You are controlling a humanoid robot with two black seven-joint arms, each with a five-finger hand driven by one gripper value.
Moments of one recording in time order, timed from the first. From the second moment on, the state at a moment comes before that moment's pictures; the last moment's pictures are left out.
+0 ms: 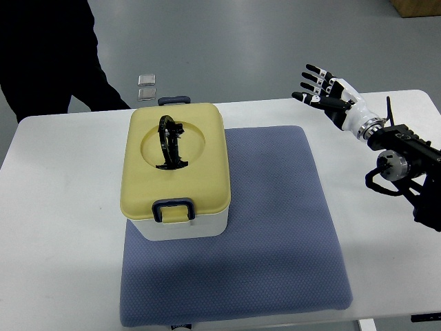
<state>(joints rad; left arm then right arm) -0.05 0.00 -0.03 -0.11 0.02 -0.09 0.04 0.78 -0.29 0.65 0.66 -0.34 0.19 0.32</state>
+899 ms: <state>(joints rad) -0.05 0.00 -0.02 -0.11 0.02 -0.09 0.04 0.77 -0.29 0.65 0.66 -0.34 0.20 0.32</state>
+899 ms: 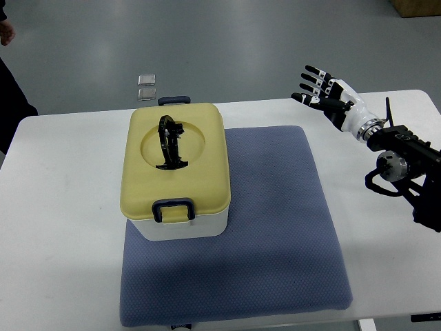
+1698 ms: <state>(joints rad) -0.05 0.00 -0.02 -0.11 0.02 -0.09 0.04 0.78 -0.29 0.65 0.66 -0.34 0.21 0.31</state>
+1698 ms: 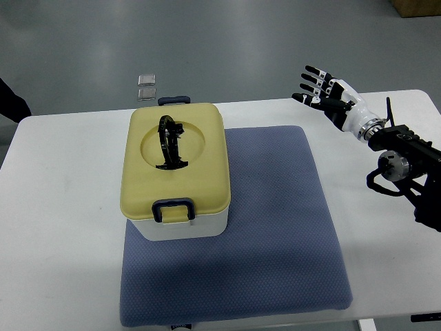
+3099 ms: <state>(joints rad) -0.05 0.00 -0.02 -0.11 0.02 -0.09 0.04 0.89 -0.30 0.62 0.66 -0.35 0.31 0.38</state>
